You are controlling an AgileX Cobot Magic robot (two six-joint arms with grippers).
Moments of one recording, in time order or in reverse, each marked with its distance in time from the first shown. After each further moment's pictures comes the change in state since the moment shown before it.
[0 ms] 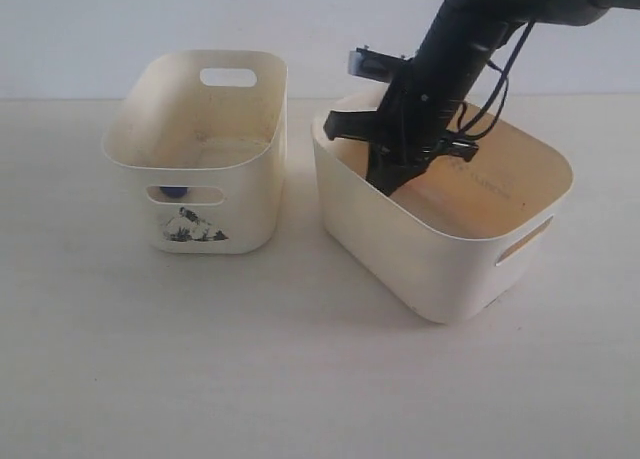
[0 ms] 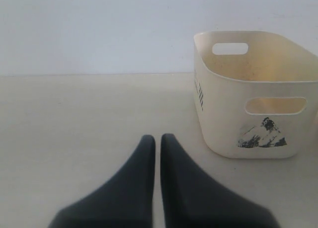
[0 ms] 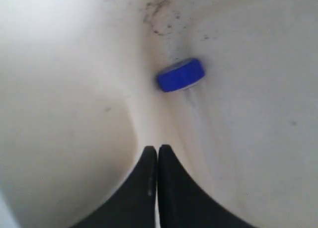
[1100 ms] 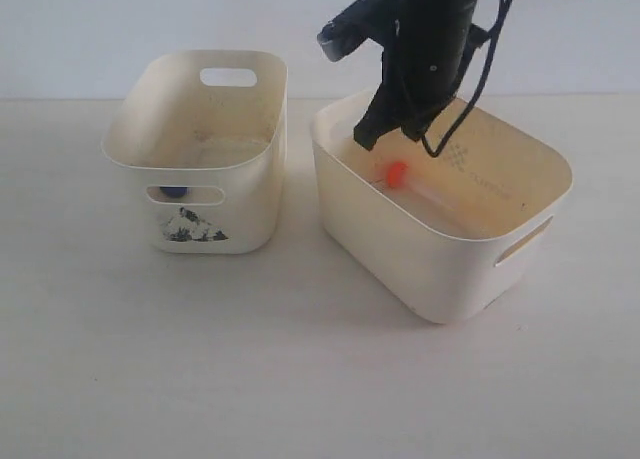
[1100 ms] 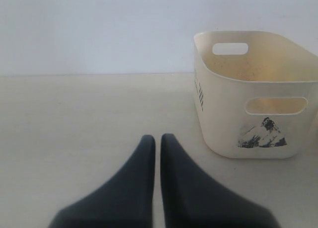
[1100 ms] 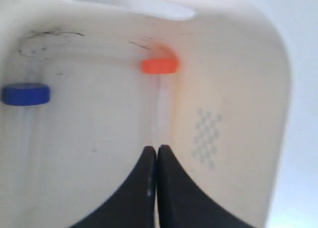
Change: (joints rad) left arm 0.000 0.000 0.000 0.000 0.000 0.000; right arm 0.170 -0.123 0.002 -0.760 -0.140 -0.060
